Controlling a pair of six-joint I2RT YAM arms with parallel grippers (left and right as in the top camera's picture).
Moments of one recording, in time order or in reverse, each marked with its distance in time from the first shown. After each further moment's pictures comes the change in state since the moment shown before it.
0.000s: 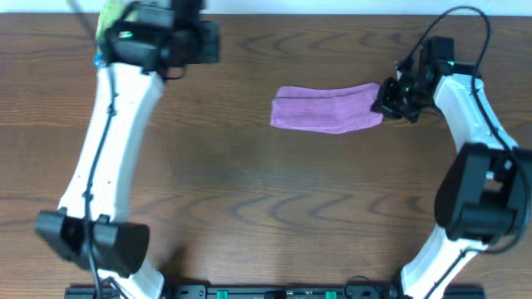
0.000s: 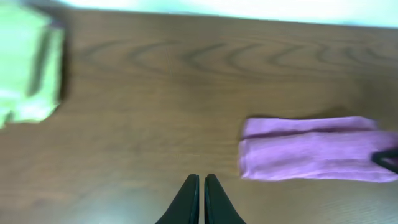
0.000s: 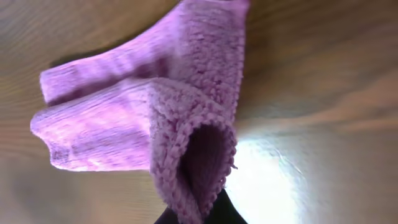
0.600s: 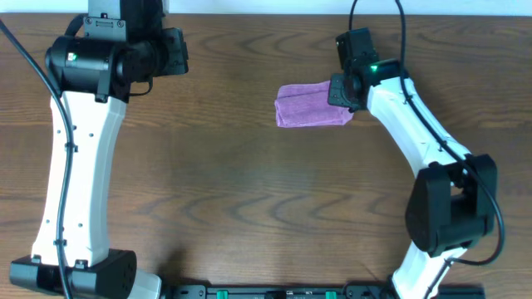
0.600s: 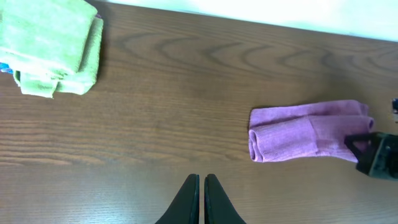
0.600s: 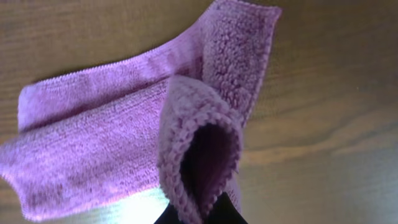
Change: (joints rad) left arm 0.061 -0.132 -0.002 -0.116 -0.003 -0.003; right arm 0.348 -0.021 0.009 0.122 0.520 0.108
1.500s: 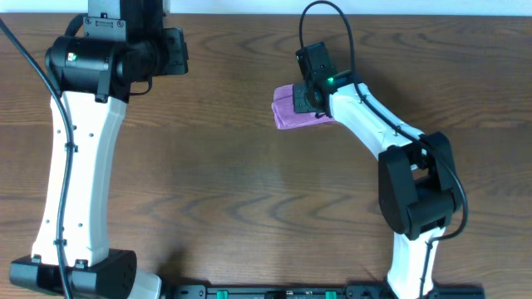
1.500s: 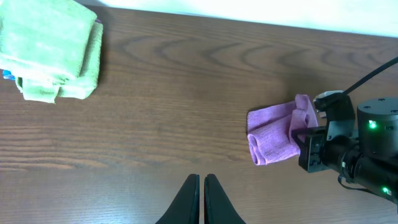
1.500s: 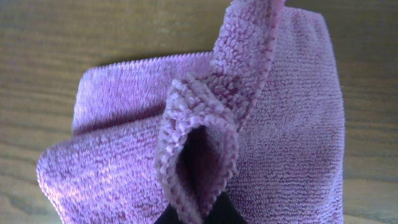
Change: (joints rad) left arm 0.000 0.000 0.000 0.005 0.000 0.023; right arm 0.129 0.145 0.000 0.183 -0.073 -0.123
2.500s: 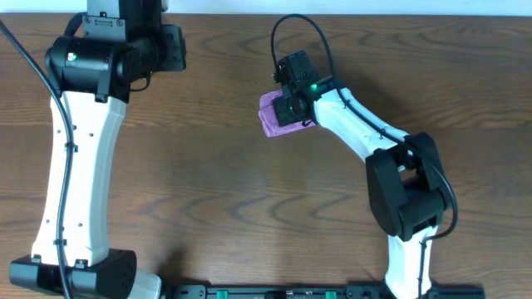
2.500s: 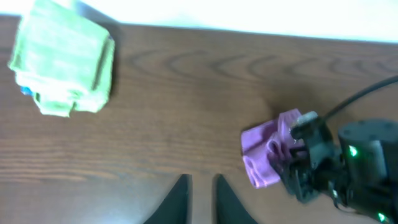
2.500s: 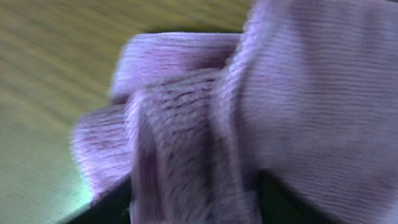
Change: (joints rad) left arm 0.003 0.000 0.000 0.049 -0.045 0.026; right arm 0.076 0.021 0.004 -0.010 -0.146 -0.137
